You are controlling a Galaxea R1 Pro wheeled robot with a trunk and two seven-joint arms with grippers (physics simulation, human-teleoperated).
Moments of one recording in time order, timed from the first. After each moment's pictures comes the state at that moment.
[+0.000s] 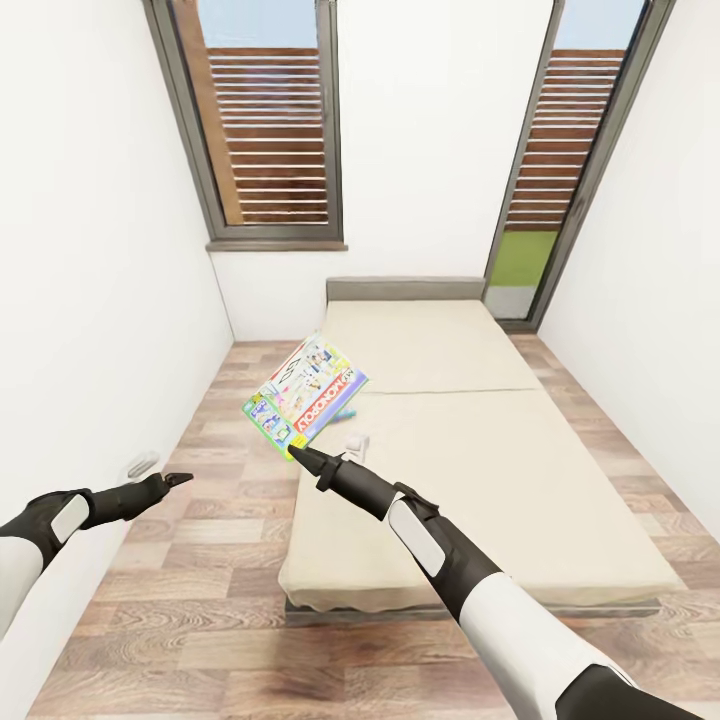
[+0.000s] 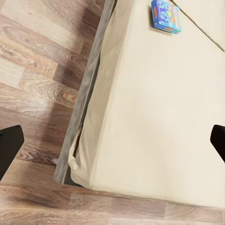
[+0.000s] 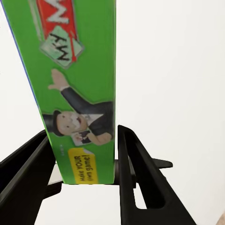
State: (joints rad) left arm -0.99 0.43 0.25 -0.17 0.23 0.49 -0.62; right arm -0.78 0.17 0.47 -0.70 -0.84 0.07 0.82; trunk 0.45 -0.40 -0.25
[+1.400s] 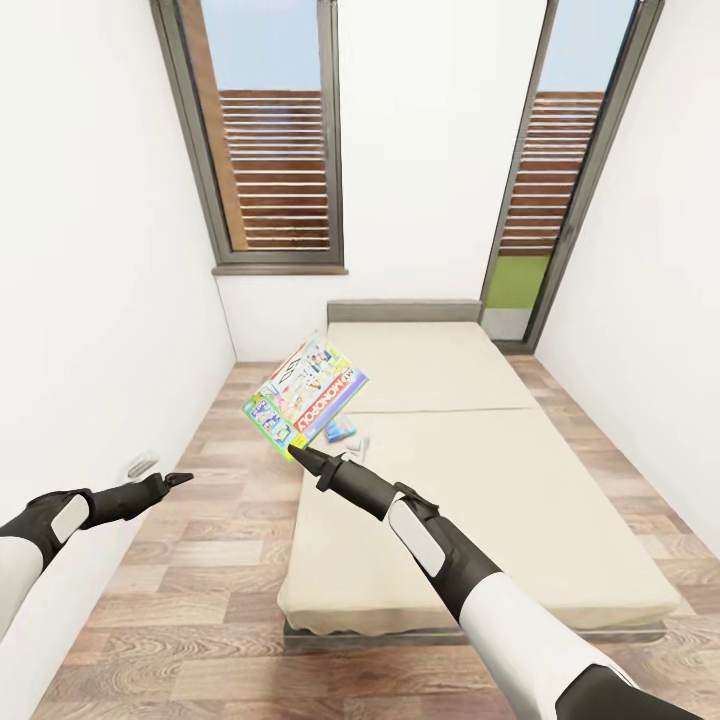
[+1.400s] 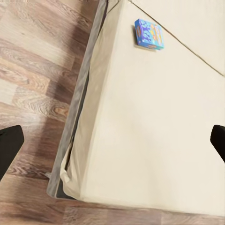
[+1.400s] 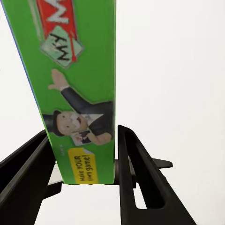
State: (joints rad) left arm -0.99 0.43 0.25 -0.17 0.23 0.49 -0.62; right arm -0.78 0.17 0.47 -0.70 -0.84 0.07 0.82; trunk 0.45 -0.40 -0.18
